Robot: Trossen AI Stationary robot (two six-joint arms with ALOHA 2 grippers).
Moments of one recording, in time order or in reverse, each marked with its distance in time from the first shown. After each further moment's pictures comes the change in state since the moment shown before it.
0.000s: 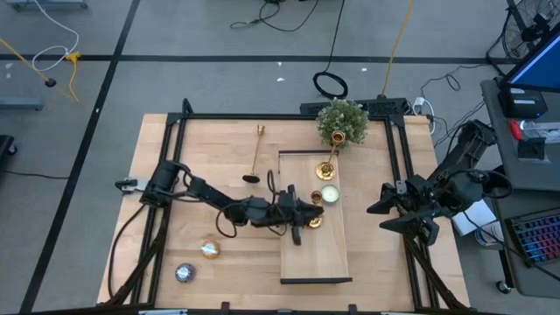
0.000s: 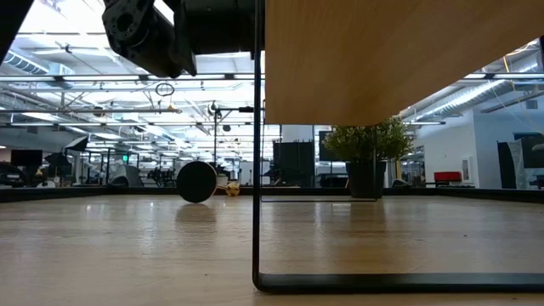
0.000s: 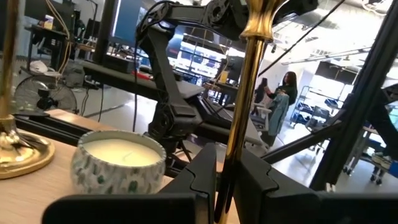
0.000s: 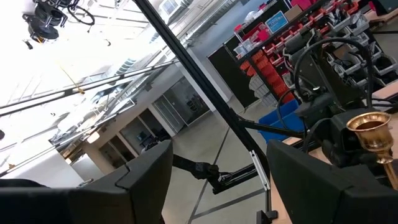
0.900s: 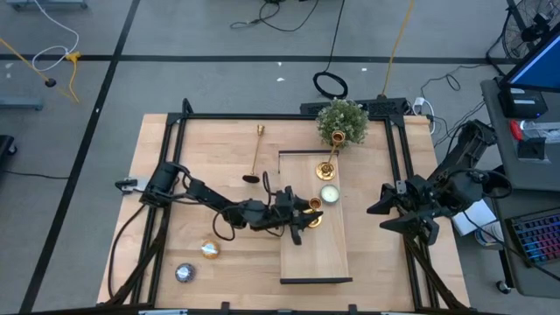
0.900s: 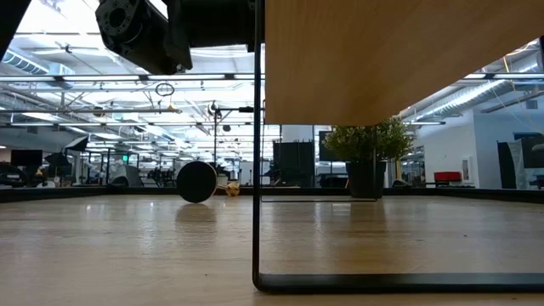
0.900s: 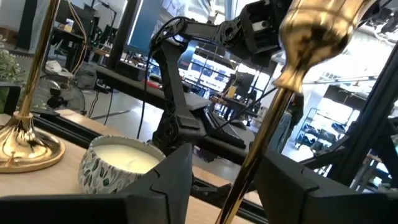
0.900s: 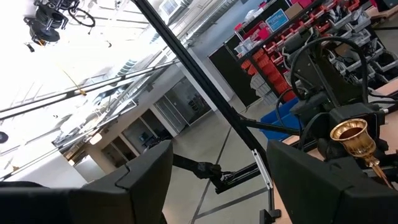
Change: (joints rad) left arm -0.018 0.000 0.000 0.049 -0.090 -0.054; right arm 0.000 0.000 0.000 0.000 -0.003 0.018
